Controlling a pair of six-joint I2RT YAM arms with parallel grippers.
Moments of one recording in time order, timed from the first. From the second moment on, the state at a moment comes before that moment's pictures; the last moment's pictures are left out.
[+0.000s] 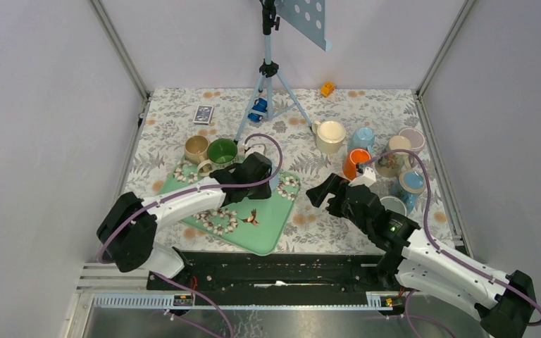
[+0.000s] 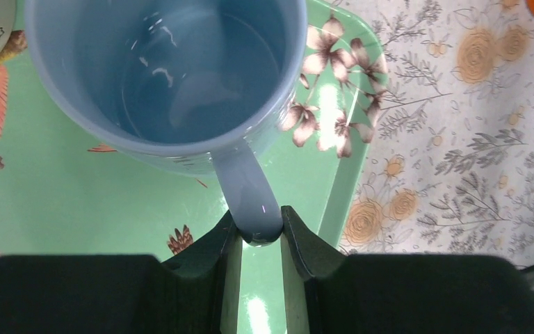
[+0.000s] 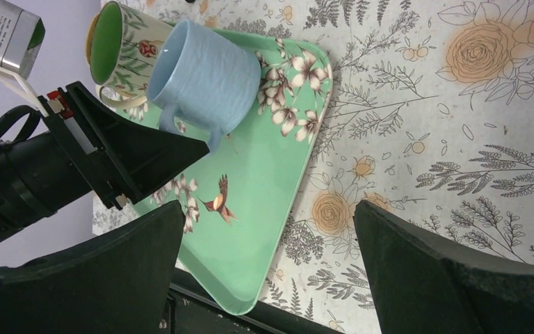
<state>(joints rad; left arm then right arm) -0.82 1.45 0.92 -0.37 -0.17 -0.72 0.85 0.73 0.49 -0.26 0.32 1.00</state>
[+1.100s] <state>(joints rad) -0.74 1.51 0.92 -0.48 -0.24 -0.69 0.85 0.77 0.49 -0.24 0.28 0.97</state>
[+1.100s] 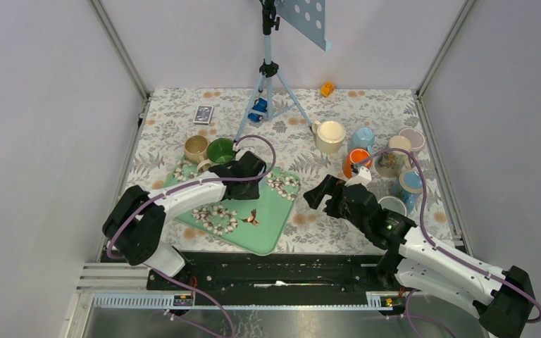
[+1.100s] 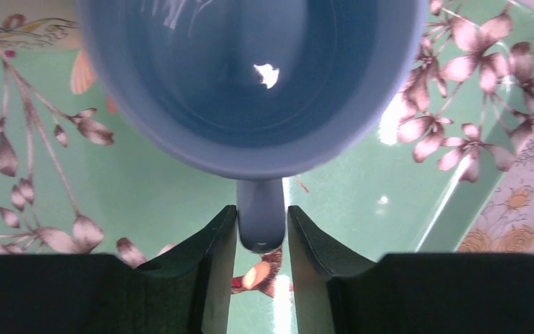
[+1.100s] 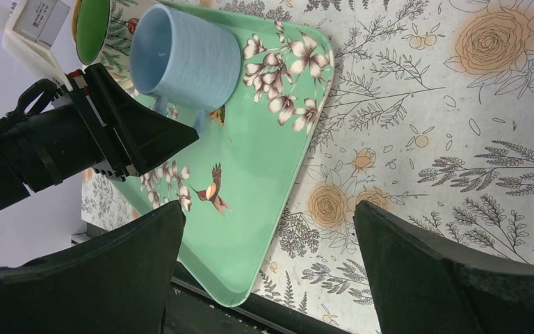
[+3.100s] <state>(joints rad) -0.66 1.23 0.98 -0.53 -0.08 -0.58 0.84 0.90 0.70 -0.53 0.50 0.89</state>
